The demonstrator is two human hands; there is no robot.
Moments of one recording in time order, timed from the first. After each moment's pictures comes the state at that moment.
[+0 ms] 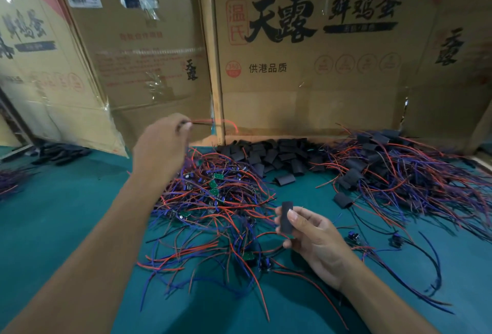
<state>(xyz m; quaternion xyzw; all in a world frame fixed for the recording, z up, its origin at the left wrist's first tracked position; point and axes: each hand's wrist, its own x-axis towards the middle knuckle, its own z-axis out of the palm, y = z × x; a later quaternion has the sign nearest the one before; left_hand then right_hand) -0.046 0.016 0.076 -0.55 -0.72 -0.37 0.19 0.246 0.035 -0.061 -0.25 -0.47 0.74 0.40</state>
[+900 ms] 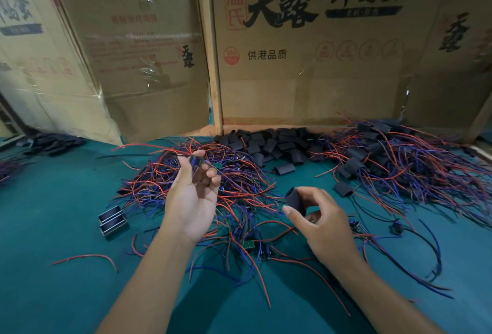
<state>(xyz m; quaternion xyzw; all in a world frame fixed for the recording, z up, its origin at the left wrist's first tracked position) 0.026 -0.013 -0.004 -0.20 -0.25 -0.80 -0.50 0.250 0.036 -0.069 -0.40 -0.71 0.29 0.50</state>
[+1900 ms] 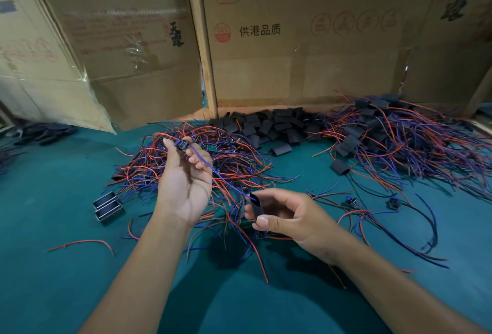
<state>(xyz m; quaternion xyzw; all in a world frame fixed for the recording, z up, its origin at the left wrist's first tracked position) 0.020 -0.012 -0.012 -0.15 -0.10 -0.79 -0.59 0.237 0.008 -0.061 -0.23 -0.66 0.64 0.32</state>
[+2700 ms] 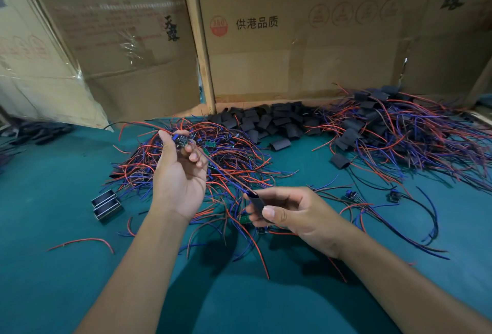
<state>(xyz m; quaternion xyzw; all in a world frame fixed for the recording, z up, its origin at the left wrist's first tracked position) 0.020 -0.010 -0.008 -0.17 -0.26 -0.82 -0.48 0.238 0.005 -0.055 -0.19 -0.60 0.71 0.32</state>
